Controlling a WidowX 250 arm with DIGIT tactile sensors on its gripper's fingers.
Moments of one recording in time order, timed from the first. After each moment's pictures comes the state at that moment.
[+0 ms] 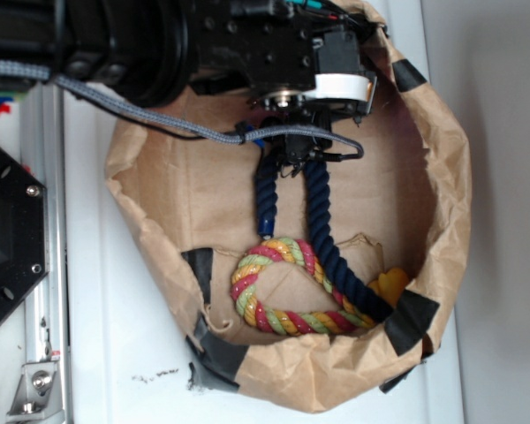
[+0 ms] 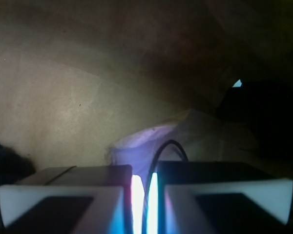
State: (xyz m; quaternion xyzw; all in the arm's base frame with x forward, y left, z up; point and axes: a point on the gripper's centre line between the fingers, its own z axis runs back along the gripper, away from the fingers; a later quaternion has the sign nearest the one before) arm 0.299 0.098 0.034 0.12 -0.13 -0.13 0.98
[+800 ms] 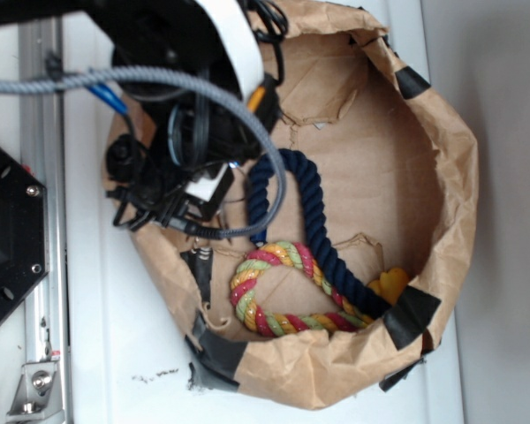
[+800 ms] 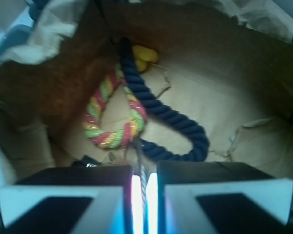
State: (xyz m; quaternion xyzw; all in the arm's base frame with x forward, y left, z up) arm 0.224 0.027 0.151 -0.09 -0.13 -0.21 0.96
